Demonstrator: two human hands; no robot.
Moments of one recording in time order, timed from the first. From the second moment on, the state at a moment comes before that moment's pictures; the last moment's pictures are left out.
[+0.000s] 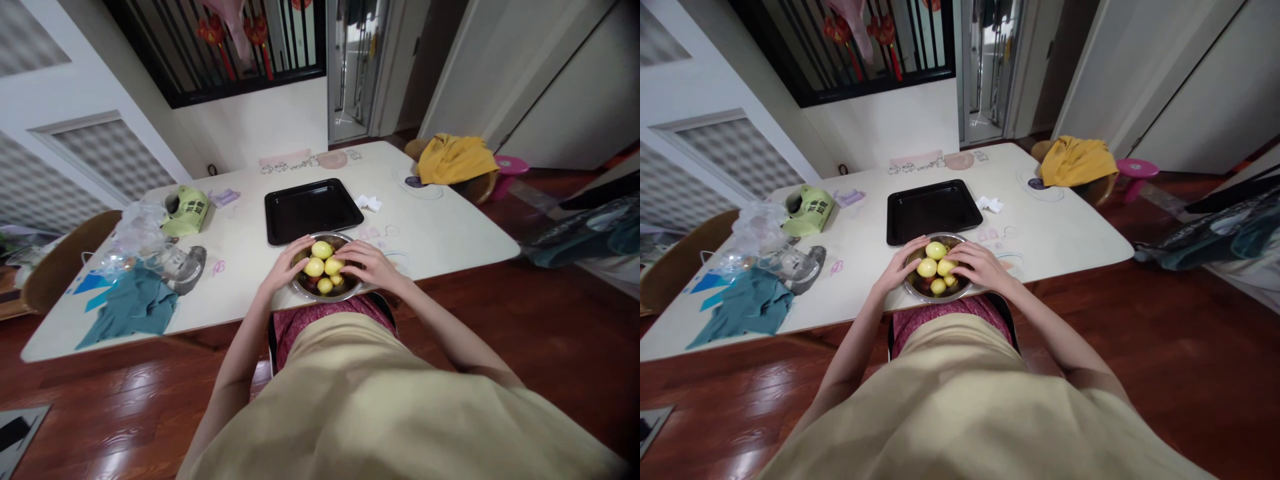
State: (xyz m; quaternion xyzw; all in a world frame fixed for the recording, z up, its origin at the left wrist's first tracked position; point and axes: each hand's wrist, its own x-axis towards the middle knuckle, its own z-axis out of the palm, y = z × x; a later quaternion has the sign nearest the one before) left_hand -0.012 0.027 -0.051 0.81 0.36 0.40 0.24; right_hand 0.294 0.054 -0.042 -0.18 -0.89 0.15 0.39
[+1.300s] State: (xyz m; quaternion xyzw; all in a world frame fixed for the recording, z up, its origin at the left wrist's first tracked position) left_hand -0.013 0.027 -0.052 0.81 0.37 0.39 0.23; right_hand 0.285 0.065 -0.087 -0.25 -0.76 0.20 0.56
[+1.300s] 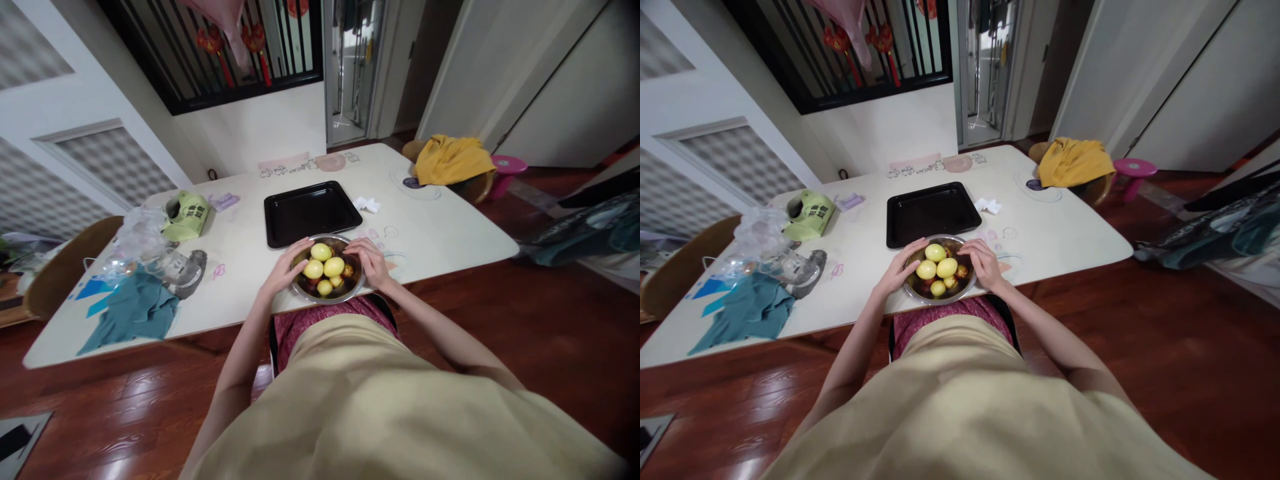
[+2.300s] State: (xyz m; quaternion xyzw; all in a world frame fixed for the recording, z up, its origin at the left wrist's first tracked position) left_hand -0.014 0.027 -0.050 0.81 0.38 0.38 0.23; right_hand 0.285 0.065 -0.087 -0.25 -0.76 0.19 0.56
